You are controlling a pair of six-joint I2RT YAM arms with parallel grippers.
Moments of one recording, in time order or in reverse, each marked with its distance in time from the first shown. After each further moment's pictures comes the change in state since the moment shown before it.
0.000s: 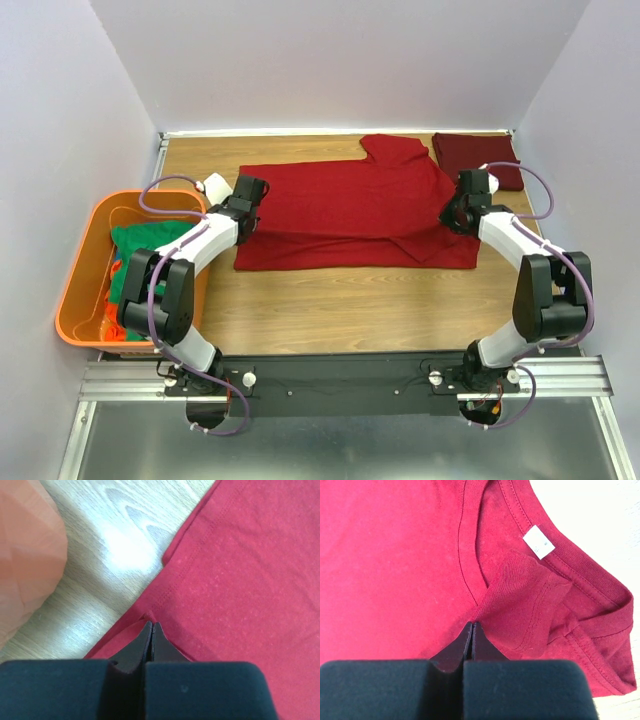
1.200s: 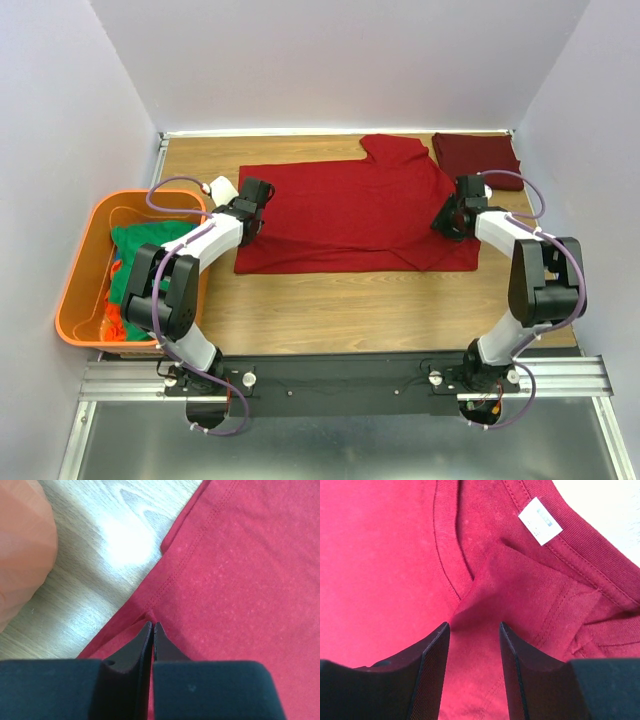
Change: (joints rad) left arm -0.024 0.032 0.000 -0.007 0.000 -0.005; right arm -0.018 0.098 -0.011 0.011 -0.080 -0.019
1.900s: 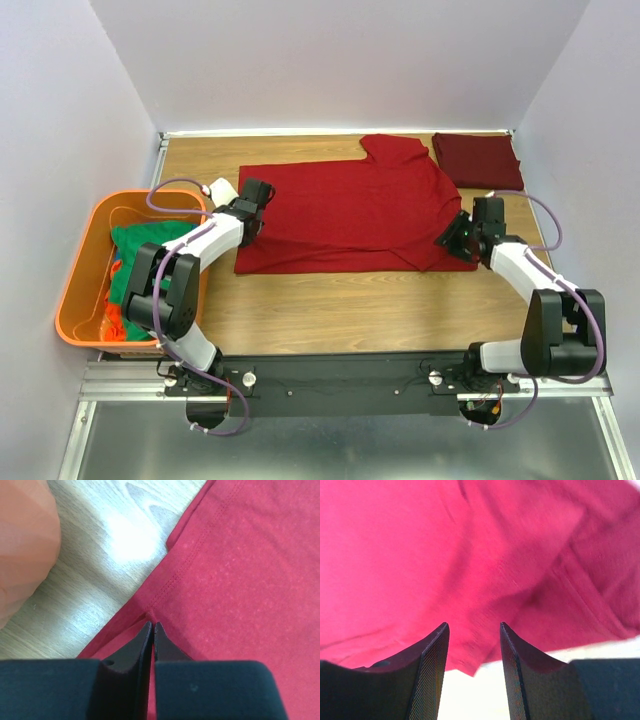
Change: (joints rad) left arm -0.001 0.008 0.000 -0.019 0.000 -0.019; right arm -0.056 -0.313 -0.261 0.006 -0.155 0.010
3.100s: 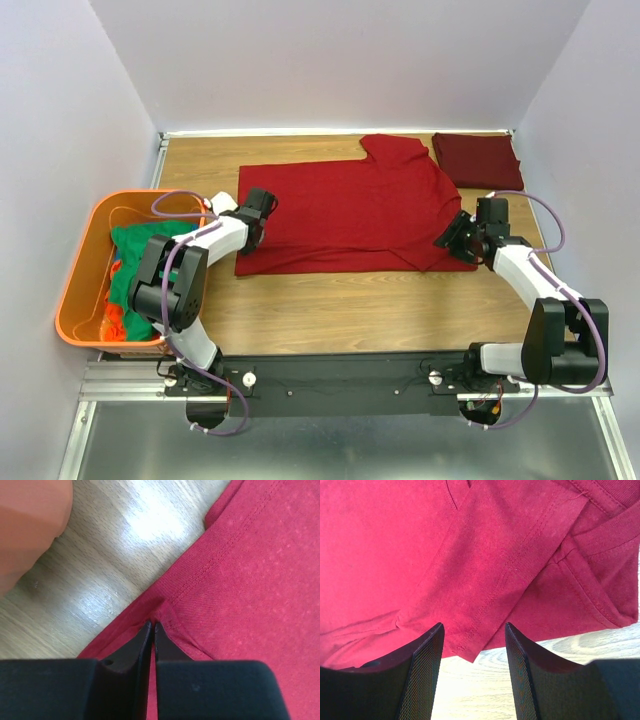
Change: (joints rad) left arm -0.008 0.058 -0.045 -0.026 0.000 -0.102; right arm -0.015 -0.041 0.022 -0.067 -0.040 -0.039
